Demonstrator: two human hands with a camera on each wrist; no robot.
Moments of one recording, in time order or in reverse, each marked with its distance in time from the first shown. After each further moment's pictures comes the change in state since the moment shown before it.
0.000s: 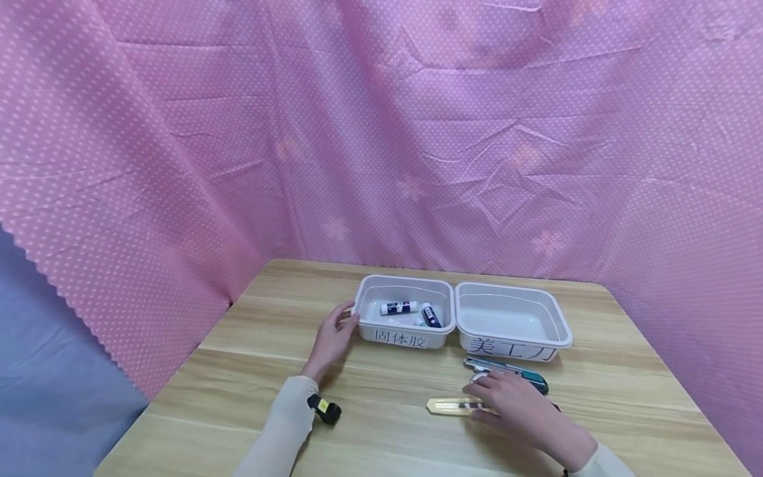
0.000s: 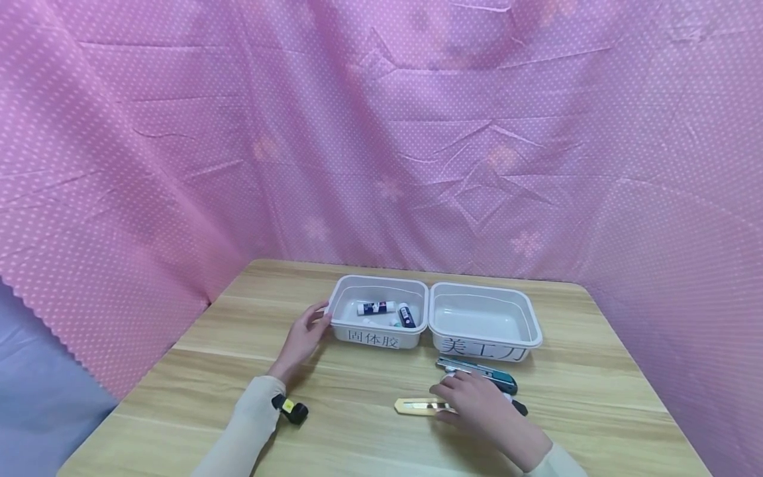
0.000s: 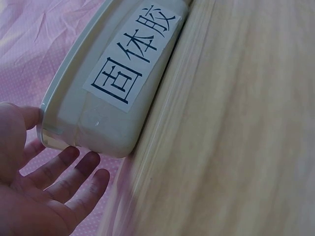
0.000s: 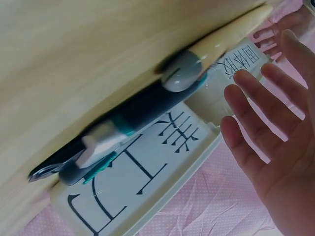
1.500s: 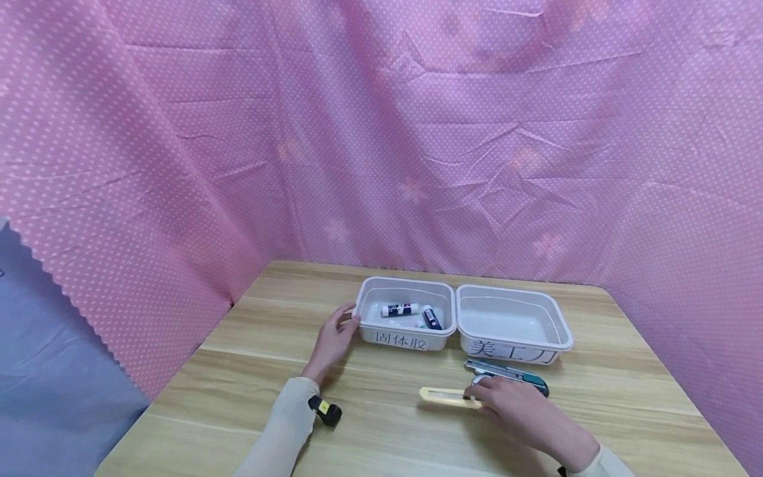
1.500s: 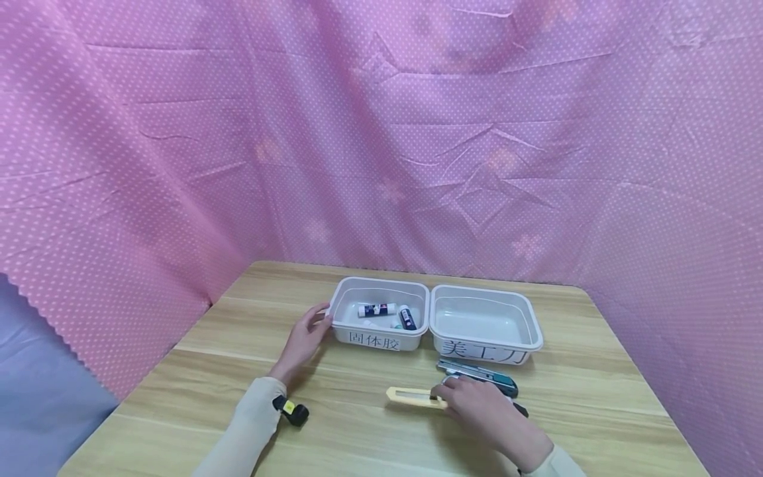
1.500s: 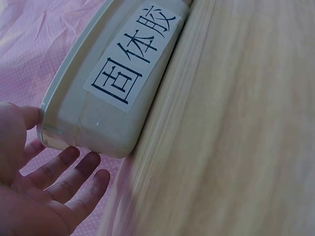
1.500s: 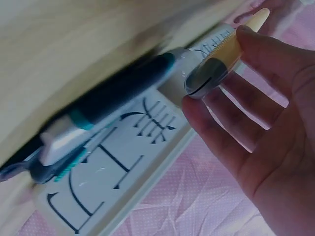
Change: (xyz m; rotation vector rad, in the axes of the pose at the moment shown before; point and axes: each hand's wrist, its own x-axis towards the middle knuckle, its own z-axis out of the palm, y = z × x) left_hand -0.001 0.002 -0.001 0.006 -0.007 0.001; right_hand 0.001 0.000 -0.008 0.053 -0.027 0.024
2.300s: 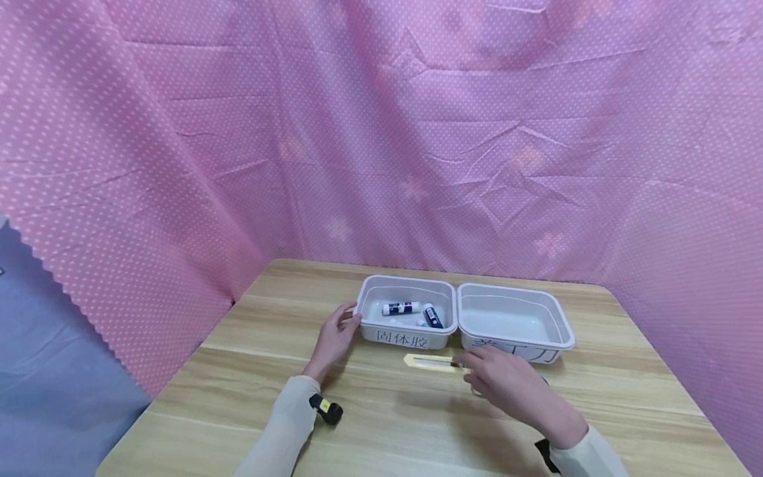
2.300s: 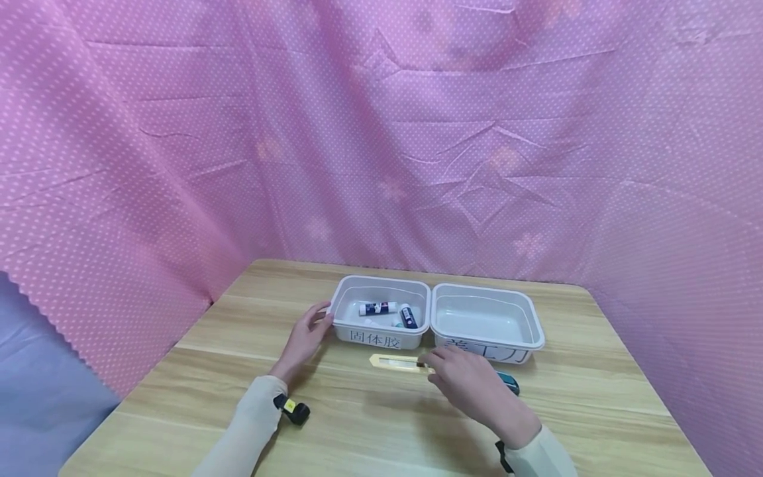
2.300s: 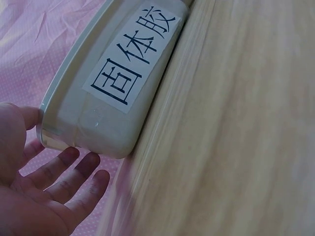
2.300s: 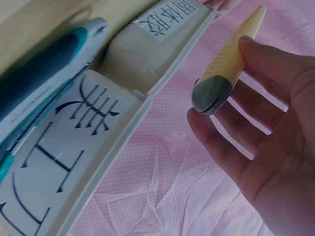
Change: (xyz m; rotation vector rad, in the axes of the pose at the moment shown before) left_hand 0.001 -0.004 0.001 -0.001 -0.004 0.004; right_hand 0.035 -0.008 -0.027 -0.013 0.137 0.041
